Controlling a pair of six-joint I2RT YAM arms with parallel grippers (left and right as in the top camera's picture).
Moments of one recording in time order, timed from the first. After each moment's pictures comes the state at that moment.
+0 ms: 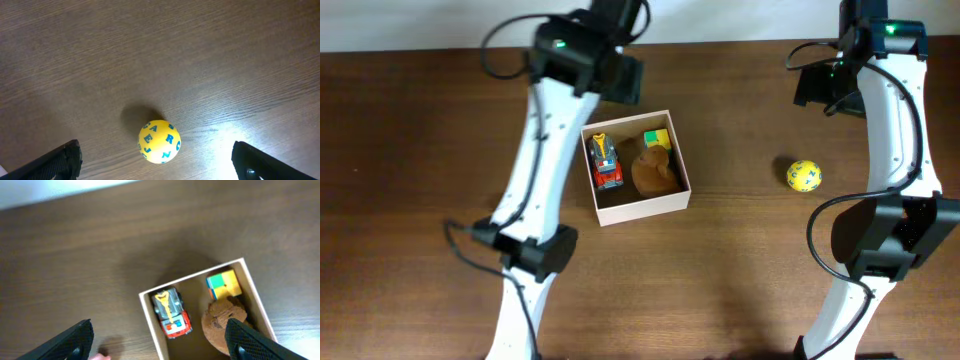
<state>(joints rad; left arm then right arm) -0.44 2.34 2.98 -1.68 -0.24 -0.21 -0.12 2.14 2.24 -1.39 0.16 0.20</state>
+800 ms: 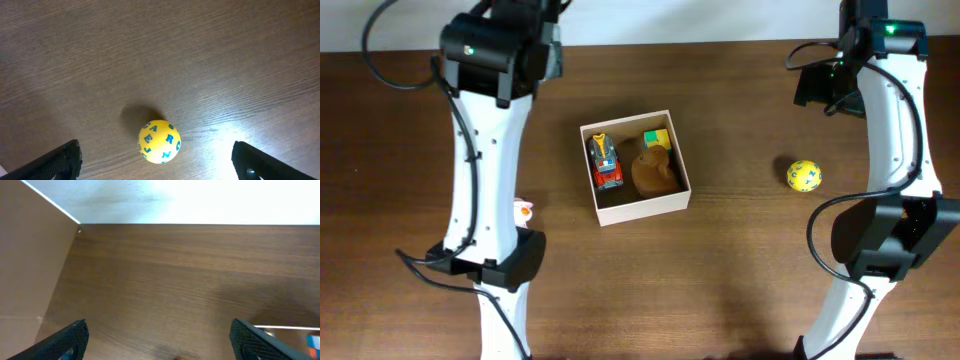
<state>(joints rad) -0.29 2.21 2.98 -1.68 -0.58 -0.21 -0.12 2.14 2.24 -1.39 0.16 0.20</state>
